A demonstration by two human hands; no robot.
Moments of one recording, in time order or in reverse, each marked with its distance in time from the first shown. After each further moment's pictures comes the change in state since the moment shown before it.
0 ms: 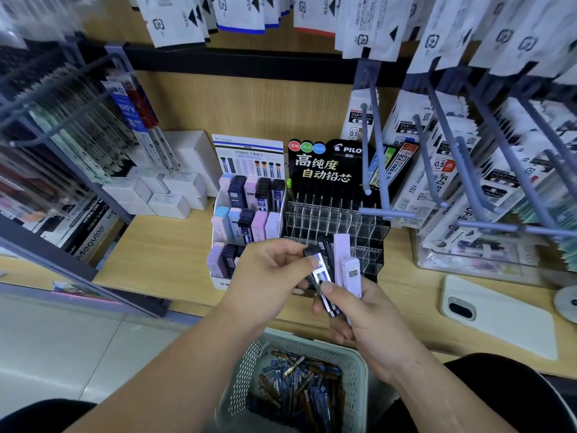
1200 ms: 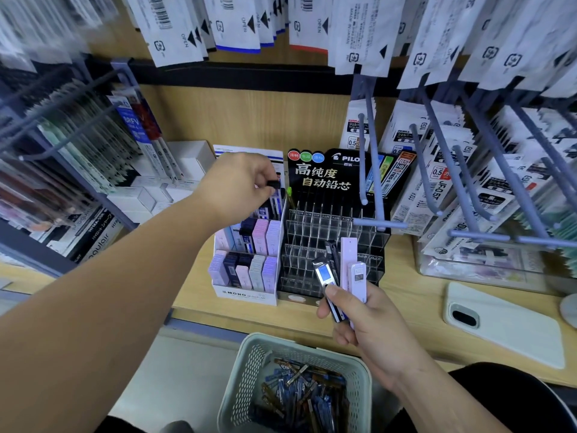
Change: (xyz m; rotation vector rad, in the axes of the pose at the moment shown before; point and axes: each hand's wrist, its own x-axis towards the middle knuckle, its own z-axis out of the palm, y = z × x) left_hand 0.110 0.065 -0.065 1.022 0.086 0.450; right_hand 0.002 -0.001 -0.004 -0.011 0.065 -0.011
